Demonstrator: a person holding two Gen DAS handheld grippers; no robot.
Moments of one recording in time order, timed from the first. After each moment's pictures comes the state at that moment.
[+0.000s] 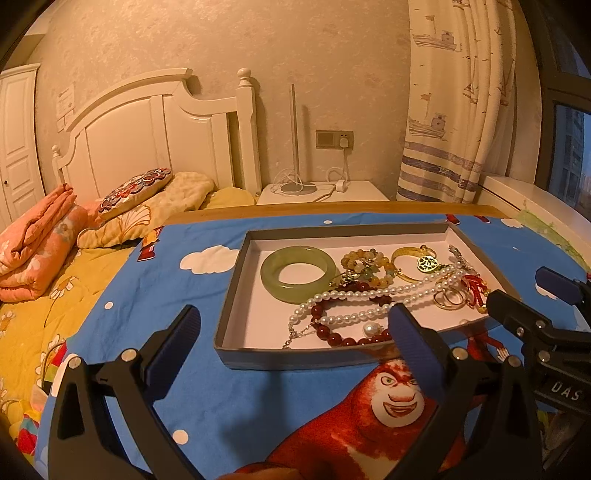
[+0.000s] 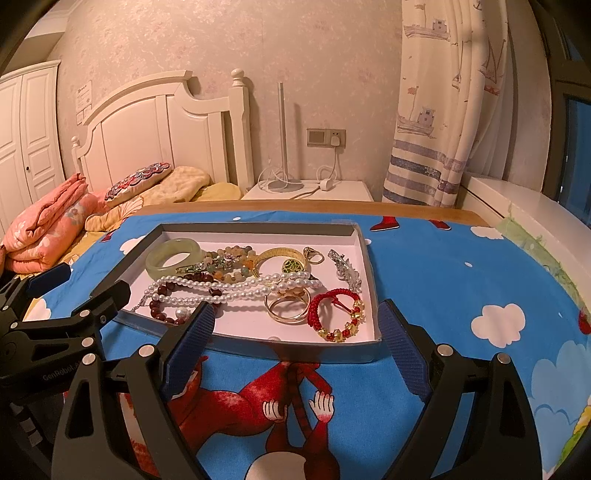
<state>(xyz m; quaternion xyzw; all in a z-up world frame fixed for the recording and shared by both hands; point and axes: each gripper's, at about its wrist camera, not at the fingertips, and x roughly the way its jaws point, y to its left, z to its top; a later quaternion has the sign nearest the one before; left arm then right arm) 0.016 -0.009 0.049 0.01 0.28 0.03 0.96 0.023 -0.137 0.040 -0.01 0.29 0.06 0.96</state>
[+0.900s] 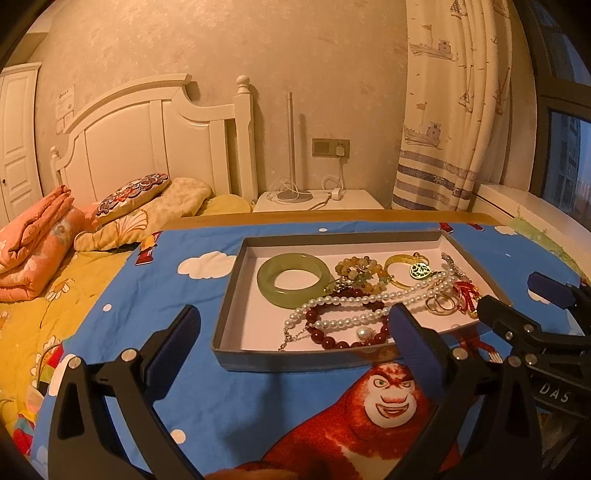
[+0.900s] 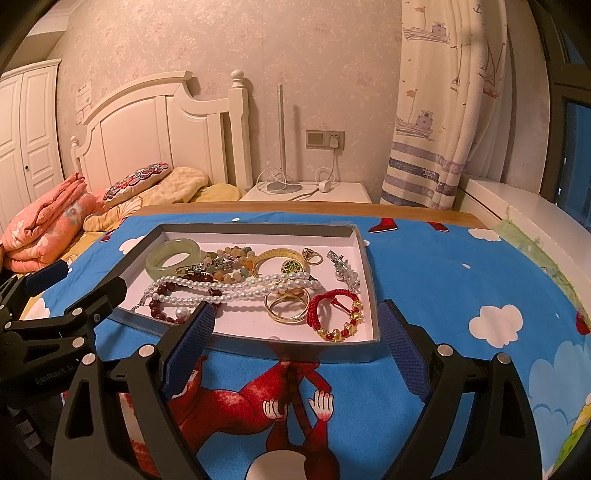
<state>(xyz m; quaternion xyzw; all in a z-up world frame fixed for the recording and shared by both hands) 0.010 -0.007 0.054 0.00 0.26 0.03 0.96 0.021 -0.136 0.040 -0.01 0.29 0.06 0.96</state>
